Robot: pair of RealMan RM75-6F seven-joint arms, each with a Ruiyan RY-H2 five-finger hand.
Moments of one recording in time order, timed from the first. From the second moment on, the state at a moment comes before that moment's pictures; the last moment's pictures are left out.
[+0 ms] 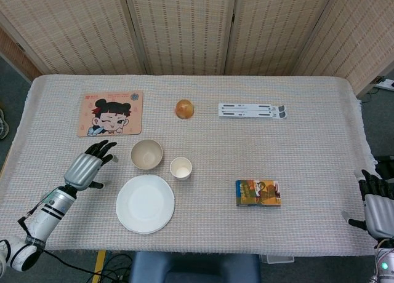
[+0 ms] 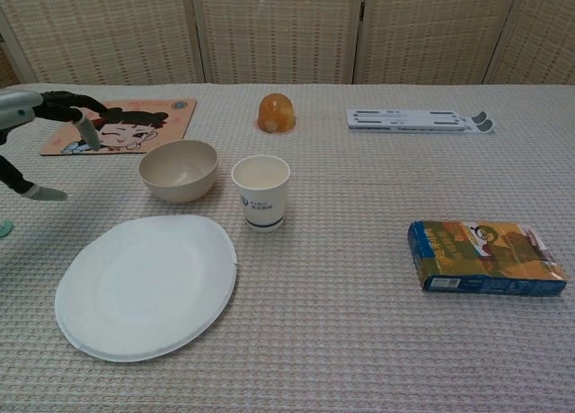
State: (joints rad) left arm -0.55 -1.35 -0.11 -1.27 1.59 1.06 -0.15; right arm 0.03 -1.03 0.08 -1.82 -1.23 1.36 -0.22
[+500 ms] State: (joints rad) left arm -0.68 -1.45 -0.10 -1.12 1.58 0.96 -0.22; right arm 0.06 -1.01 0.10 -1.79 -1.18 1.30 -0.15
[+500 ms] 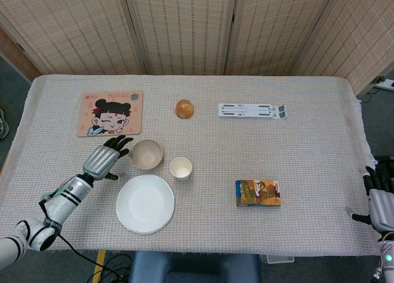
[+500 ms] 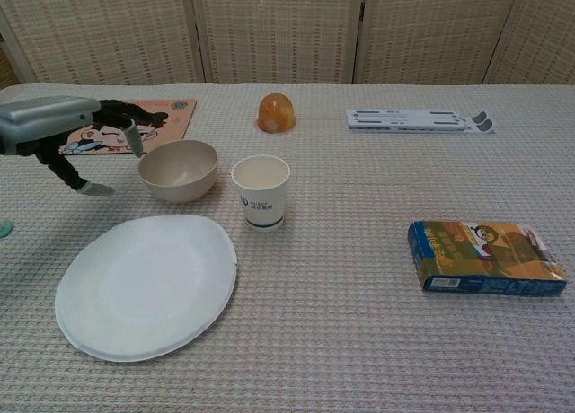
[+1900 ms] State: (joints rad) left arm -0.81 -1.66 -0.05 -0.87 1.54 0.90 -0.28; right arm 0.06 -0.96 0.10 -1.76 -1.17 1.29 -0.02
